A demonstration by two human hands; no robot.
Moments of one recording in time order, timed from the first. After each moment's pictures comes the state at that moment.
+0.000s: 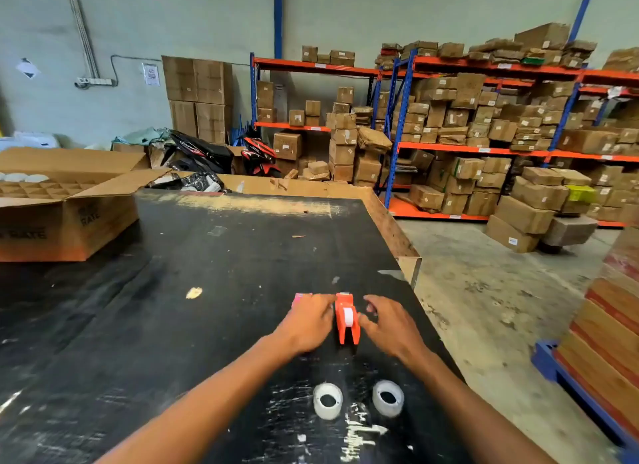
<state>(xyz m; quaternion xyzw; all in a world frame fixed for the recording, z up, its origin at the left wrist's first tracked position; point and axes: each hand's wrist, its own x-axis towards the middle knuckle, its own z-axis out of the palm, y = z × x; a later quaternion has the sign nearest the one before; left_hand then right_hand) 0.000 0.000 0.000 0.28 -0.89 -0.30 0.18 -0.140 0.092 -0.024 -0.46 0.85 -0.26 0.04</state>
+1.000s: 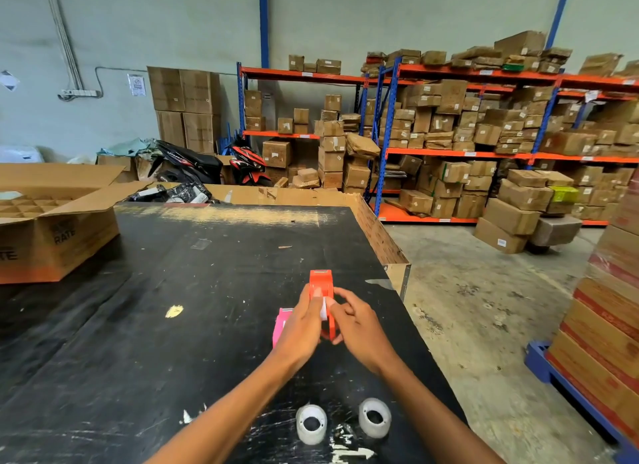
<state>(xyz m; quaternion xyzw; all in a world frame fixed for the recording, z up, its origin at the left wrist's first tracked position) -0.021 0.012 0.001 0.26 -0.74 -0.54 0.32 -0.113 0.091 0.004 -0.45 0.68 -0.55 0.21</state>
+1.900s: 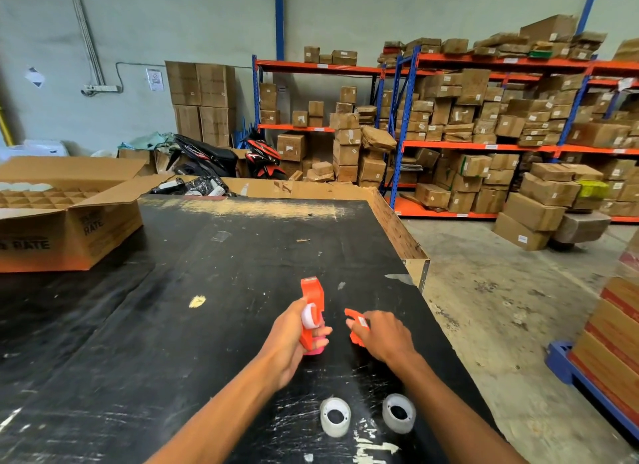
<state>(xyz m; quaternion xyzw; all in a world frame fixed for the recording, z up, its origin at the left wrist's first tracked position) 0.022 -0.004 -0.006 0.30 -0.50 -0.76 0.28 -0.148 0.058 -0.048 -0.42 0.88 -0.20 0.04</state>
